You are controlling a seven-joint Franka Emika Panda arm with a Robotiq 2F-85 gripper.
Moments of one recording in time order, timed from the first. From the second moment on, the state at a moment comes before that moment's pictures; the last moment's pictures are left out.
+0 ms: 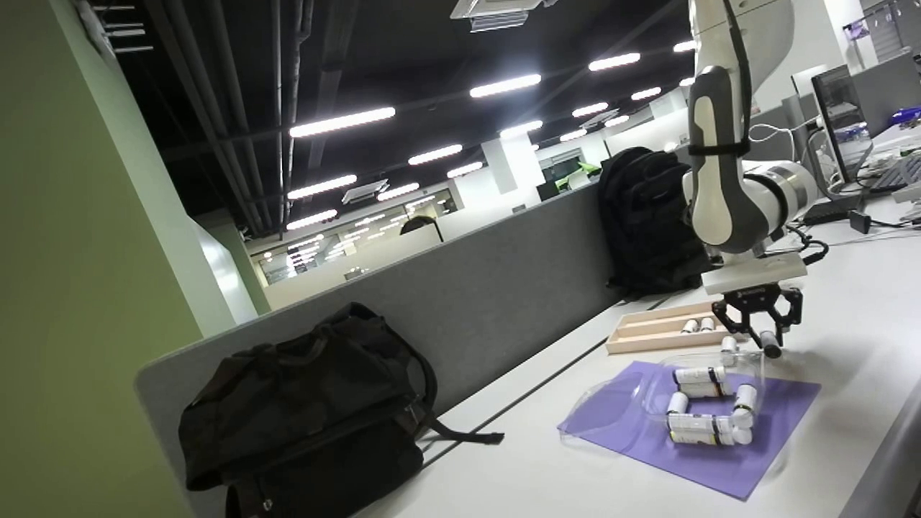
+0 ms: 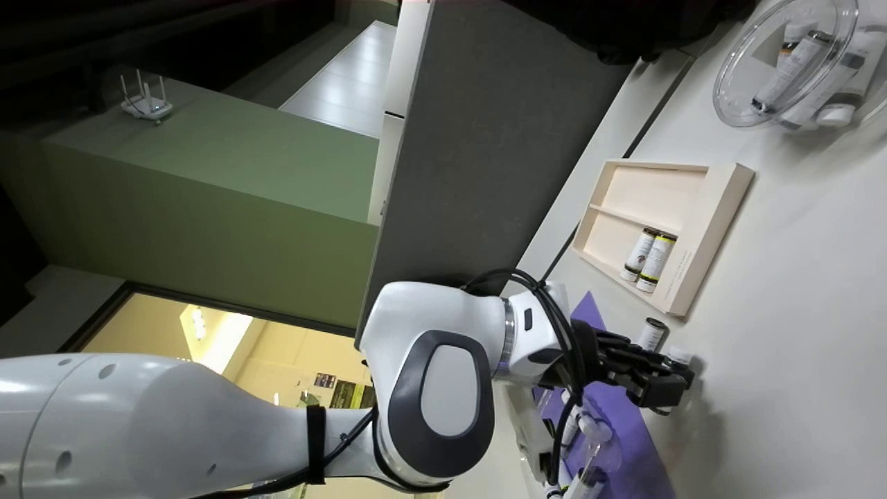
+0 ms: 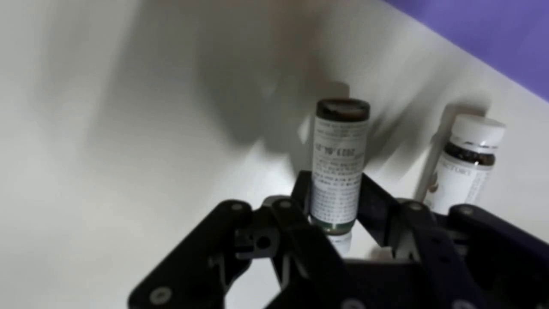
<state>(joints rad) -0.13 0.44 -0.09 -2.51 0.01 2.98 0.83</state>
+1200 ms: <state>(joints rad) 0.10 0.16 -0.50 -2.53 -0.40 2.85 0.58</state>
